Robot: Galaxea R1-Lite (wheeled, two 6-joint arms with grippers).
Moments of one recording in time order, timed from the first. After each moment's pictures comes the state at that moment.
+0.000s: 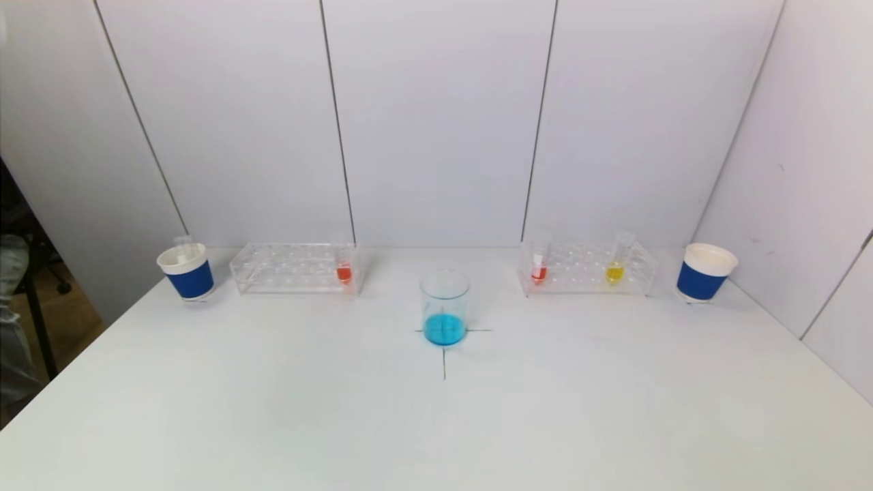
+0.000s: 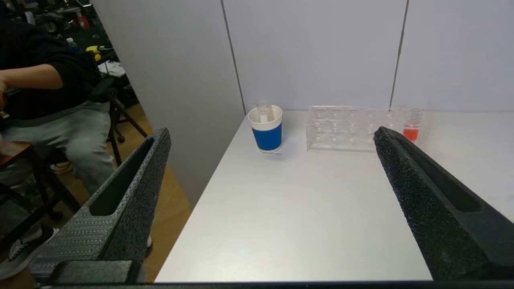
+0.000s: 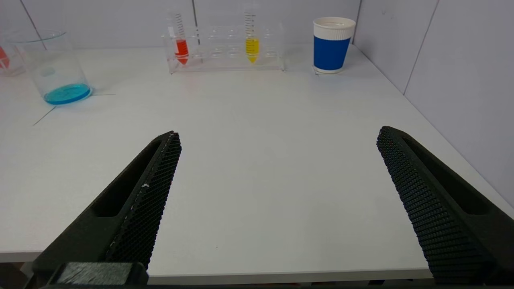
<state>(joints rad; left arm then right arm) -0.08 0.61 -0.58 -0.11 0.34 0.15 0.00 0.00 0.00 0.00 -0.02 0.03</state>
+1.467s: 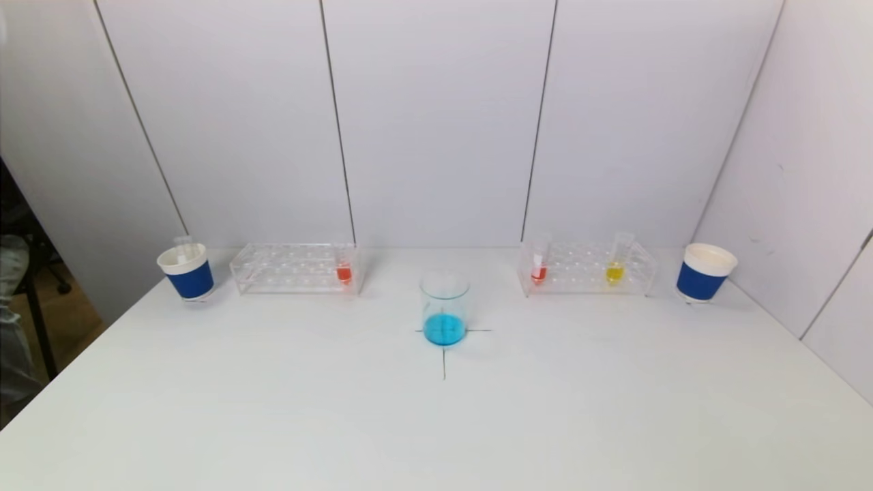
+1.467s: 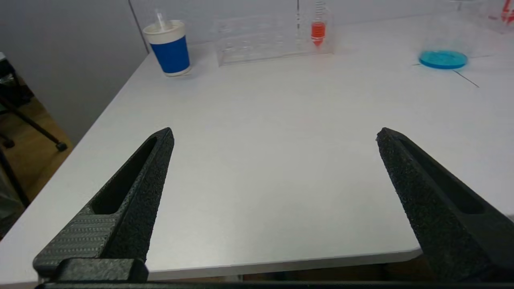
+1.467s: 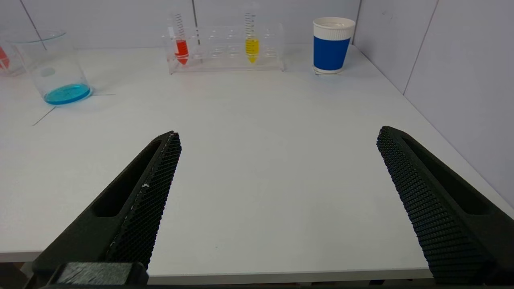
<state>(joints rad) -0.01 0.00 -0.02 0.01 -0.03 0.09 0.00 0.00 0.00 0.00 -0.02 0.03</state>
